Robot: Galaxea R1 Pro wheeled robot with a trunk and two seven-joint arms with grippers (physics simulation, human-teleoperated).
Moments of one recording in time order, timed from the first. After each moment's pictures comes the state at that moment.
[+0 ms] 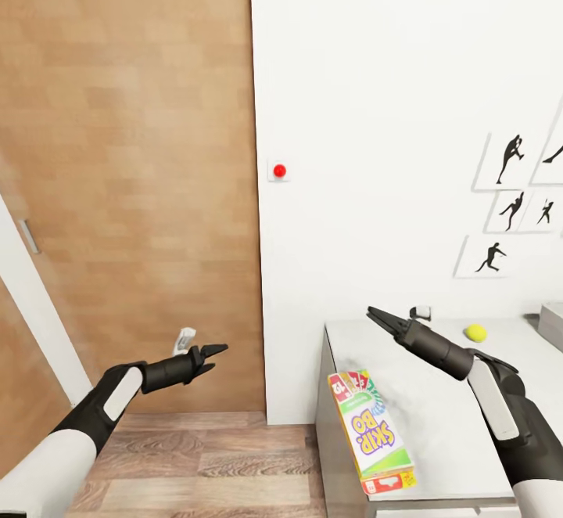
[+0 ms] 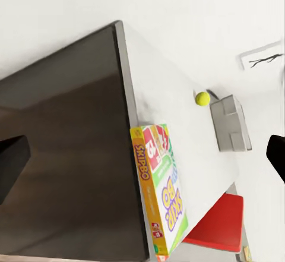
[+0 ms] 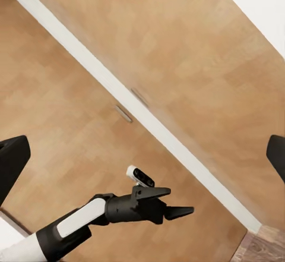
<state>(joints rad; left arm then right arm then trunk) -0.69 0.19 -0.04 -0.61 0.68 0.74 -0.71 -0.49 -0.23 -0.17 -1.21 -0.70 0.75 1.03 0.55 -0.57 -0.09</state>
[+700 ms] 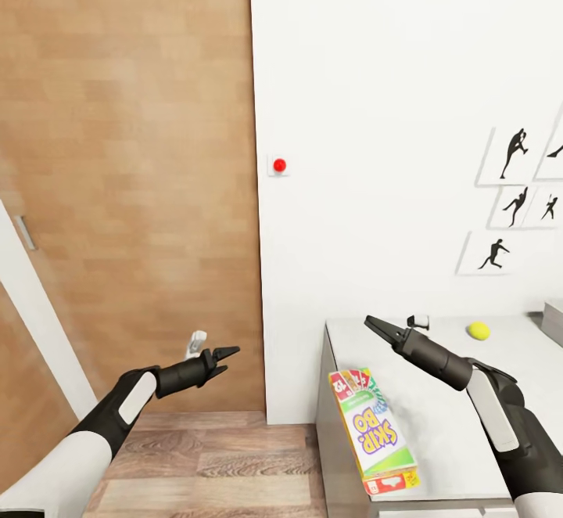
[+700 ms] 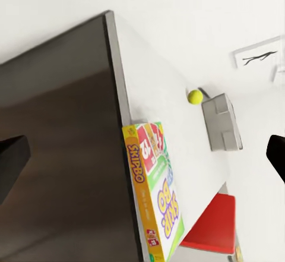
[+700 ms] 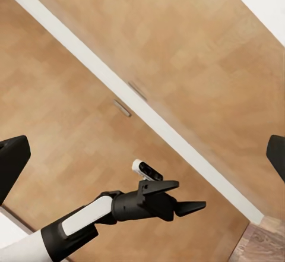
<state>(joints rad) -0.69 0.13 -0.04 -0.56 0.68 0.69 -0.73 -0.45 -0.22 -0.17 -1.21 -0.70 0.75 1.04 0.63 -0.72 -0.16</state>
